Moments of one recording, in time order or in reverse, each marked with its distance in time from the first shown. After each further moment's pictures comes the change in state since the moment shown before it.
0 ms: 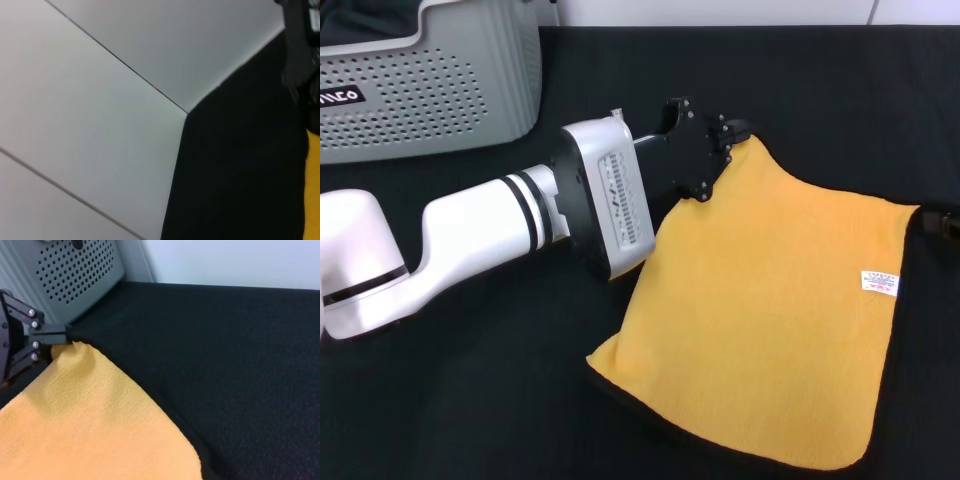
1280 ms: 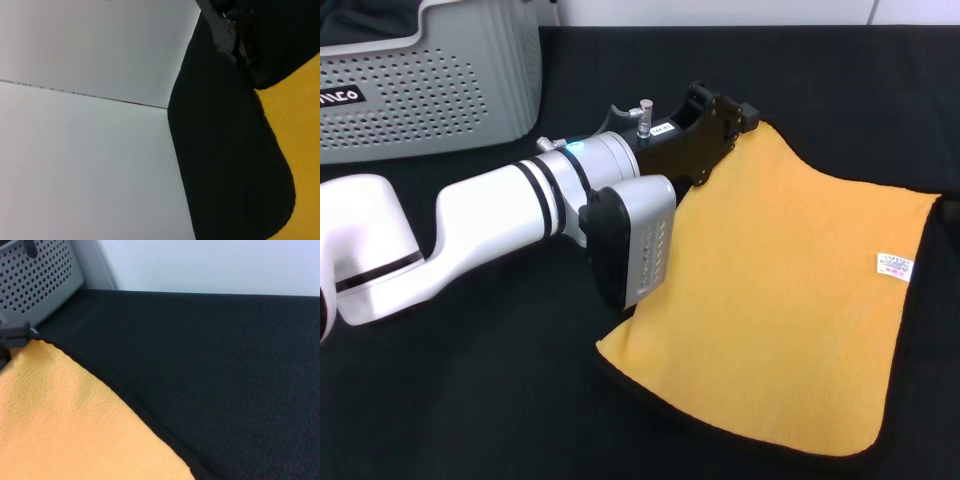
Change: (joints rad) left arm -0.028 0.000 0.032 0.020 -0.052 -0.049 0.498; right arm -0.020 0.012 0.014 -0.029 -0.015 0.077 0.040
